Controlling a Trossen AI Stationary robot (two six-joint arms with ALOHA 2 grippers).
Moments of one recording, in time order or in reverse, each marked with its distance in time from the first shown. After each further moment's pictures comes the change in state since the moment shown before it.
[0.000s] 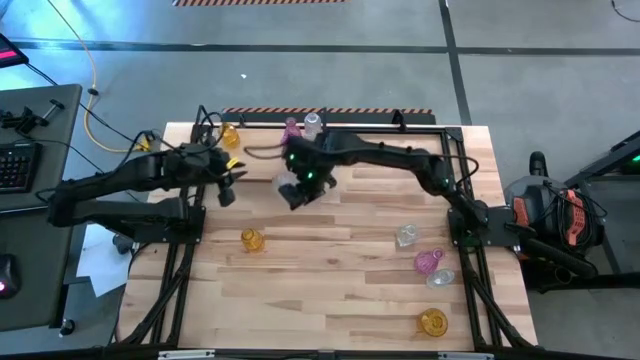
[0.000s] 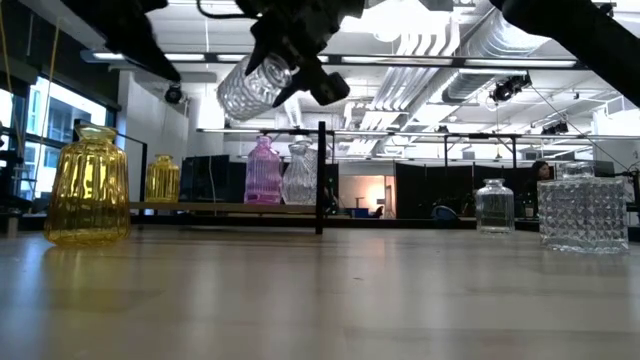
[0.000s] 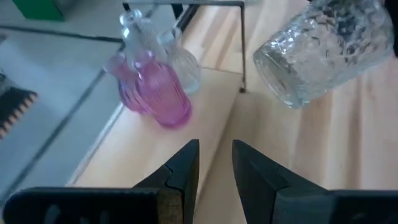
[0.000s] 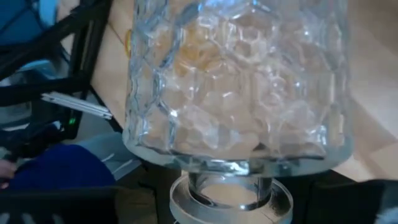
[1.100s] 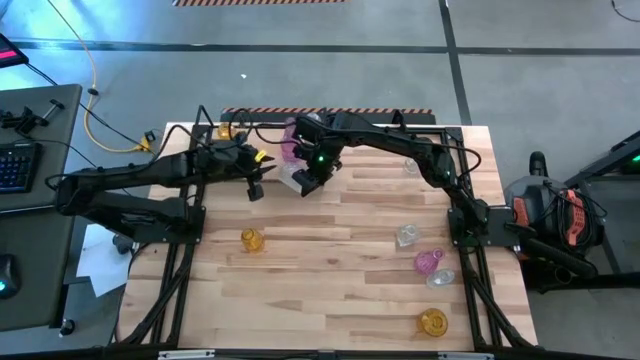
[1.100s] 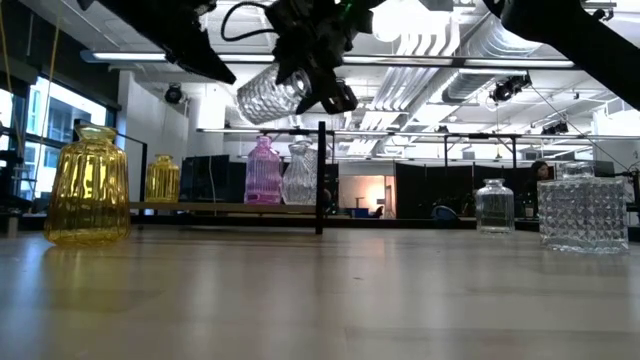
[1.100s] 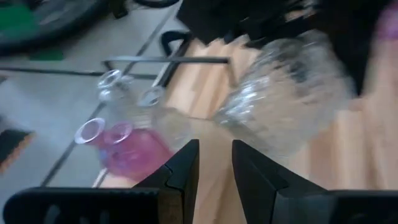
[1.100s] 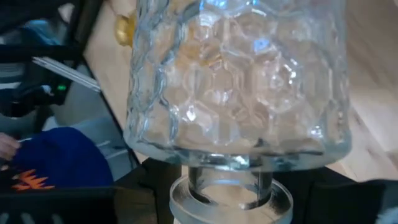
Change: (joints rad) left arm -0.003 0.248 -0.002 0.370 0.039 0.093; right arm -0.107 -0.009 0.000 -0.120 -0.090 -0.297
